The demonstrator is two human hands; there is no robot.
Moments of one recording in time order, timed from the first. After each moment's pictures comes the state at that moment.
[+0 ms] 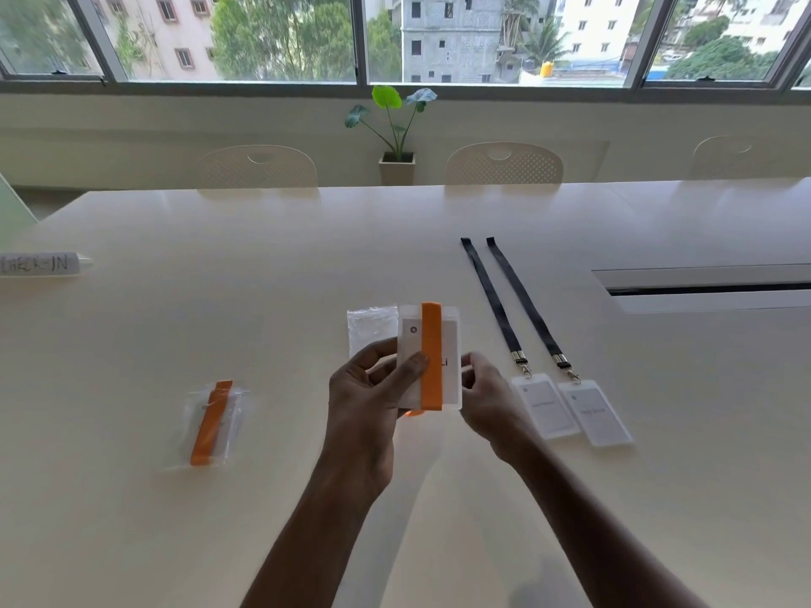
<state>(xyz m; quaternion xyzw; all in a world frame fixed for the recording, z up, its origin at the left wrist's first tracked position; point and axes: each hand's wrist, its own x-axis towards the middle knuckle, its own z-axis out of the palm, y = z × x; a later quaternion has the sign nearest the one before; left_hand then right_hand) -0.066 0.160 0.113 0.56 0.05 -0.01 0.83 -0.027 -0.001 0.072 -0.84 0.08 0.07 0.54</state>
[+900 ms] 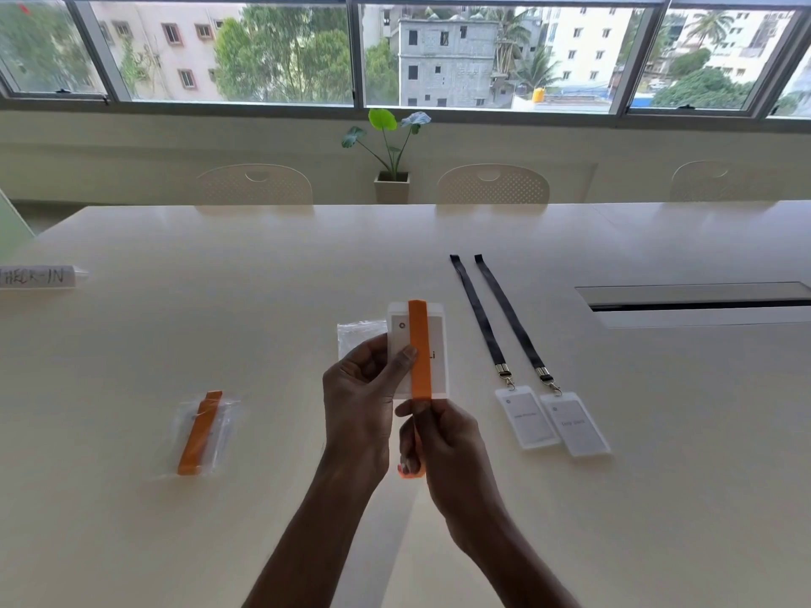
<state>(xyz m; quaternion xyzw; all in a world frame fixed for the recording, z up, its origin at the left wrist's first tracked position) -0.055 0.141 0.113 0.56 0.03 0.10 0.82 -0.107 0.039 0.089 -0.67 0.00 -0.01 0.74</state>
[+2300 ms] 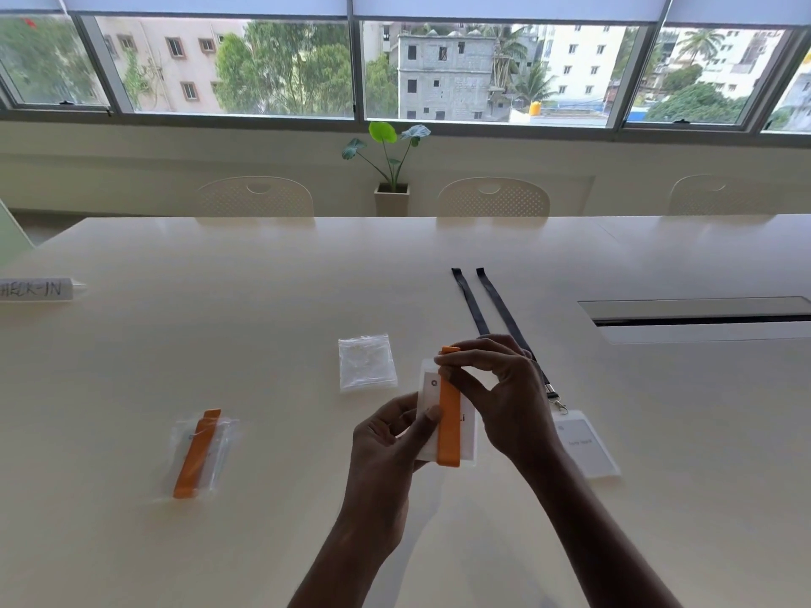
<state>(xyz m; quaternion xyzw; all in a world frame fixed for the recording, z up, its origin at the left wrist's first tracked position) -0.073 0.133 0.079 0.55 0.02 -0.04 0.83 -0.038 -0.025 0.127 -0.85 -0.12 -0.23 0.46</state>
